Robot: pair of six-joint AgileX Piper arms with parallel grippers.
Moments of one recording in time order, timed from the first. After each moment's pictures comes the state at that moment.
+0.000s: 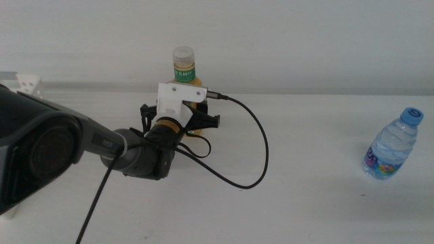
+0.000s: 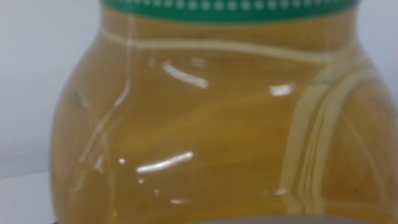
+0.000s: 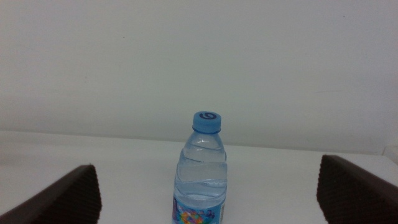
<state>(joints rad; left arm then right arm) -0.45 2.26 -1.13 -0.26 -0.83 0.06 -0.01 0.00 0.00 -0.06 0.10 -0.07</state>
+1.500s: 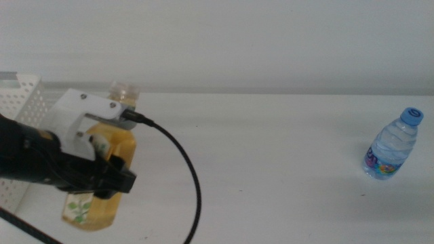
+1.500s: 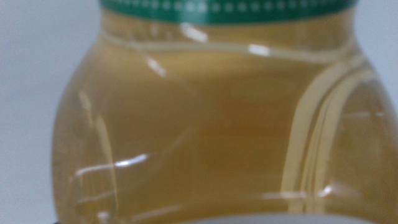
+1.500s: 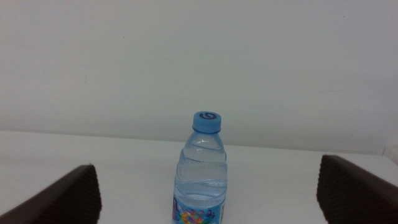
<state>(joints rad) -0.20 1.25 -0.74 -0.41 0.65 0.45 -0.01 0.00 0.00 -0.06 0.10 -0.07</state>
